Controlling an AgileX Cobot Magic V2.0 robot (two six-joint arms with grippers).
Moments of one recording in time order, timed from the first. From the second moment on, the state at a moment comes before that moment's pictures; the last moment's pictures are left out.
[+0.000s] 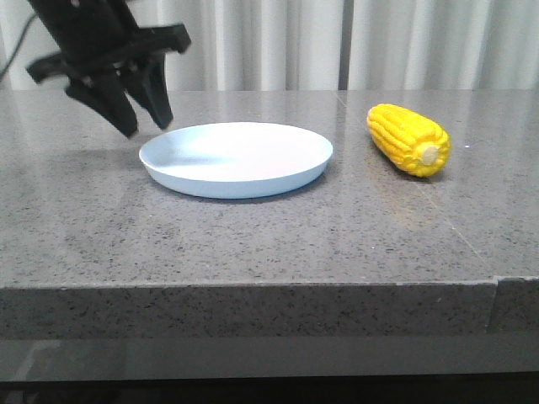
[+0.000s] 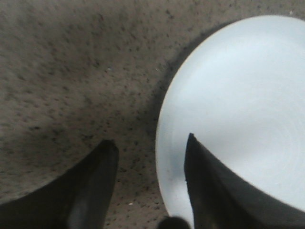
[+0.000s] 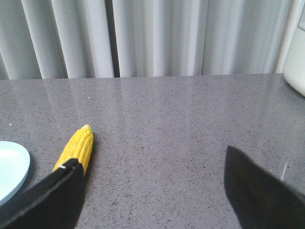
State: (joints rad) left arm -0.31 1.82 -1.57 -0.22 0.91 0.02; right arm 0.01 0.36 -0.60 -0.05 0.44 0.12
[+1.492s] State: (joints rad) left arm -0.16 0.45 -0.45 0.20 0.33 -0.16; right arm 0.01 0.36 -0.60 -0.05 0.44 0.12
